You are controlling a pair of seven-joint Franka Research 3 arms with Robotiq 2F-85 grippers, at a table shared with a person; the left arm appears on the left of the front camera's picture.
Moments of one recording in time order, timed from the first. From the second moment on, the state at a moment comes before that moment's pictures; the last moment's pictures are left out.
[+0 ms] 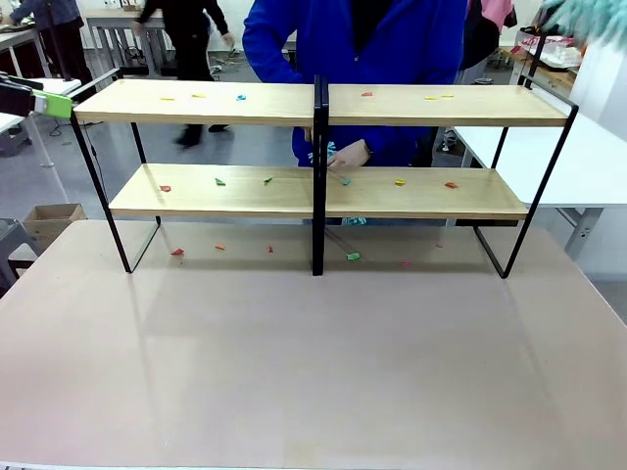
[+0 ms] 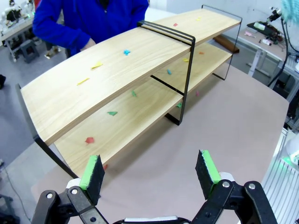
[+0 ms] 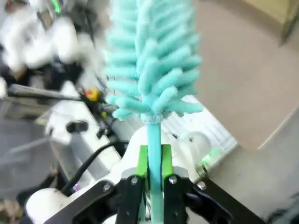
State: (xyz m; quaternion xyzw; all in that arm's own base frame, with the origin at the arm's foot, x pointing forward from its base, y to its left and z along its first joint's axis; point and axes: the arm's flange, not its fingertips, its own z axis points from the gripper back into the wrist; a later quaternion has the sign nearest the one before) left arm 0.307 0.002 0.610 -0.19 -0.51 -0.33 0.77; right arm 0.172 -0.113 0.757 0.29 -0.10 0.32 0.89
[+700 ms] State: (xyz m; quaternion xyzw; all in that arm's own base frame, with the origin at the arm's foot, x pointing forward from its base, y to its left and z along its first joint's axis) left arm 0.308 0.002 0.610 -0.19 -0.51 -0.33 0.77; right arm 0.194 0.031 0.697 0.22 -0.02 0.44 0.87
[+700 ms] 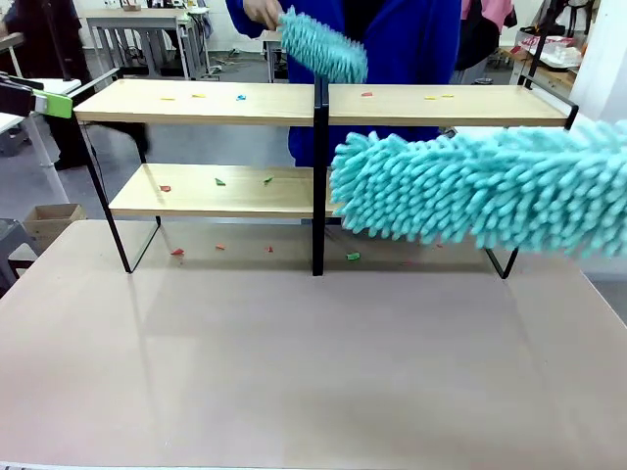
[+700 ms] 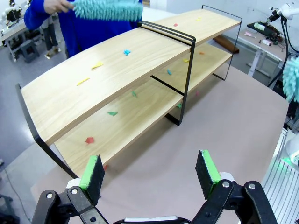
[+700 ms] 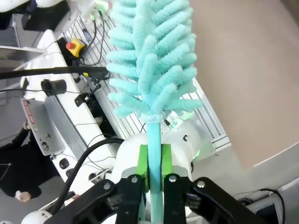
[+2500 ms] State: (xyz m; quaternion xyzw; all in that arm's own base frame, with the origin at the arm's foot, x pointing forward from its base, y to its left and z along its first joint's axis) left arm 0.308 0.002 0.610 -0.19 -0.51 -0.33 0.77; right arm 0.252 0.254 0.573 0.15 -0.07 0.35 0.92
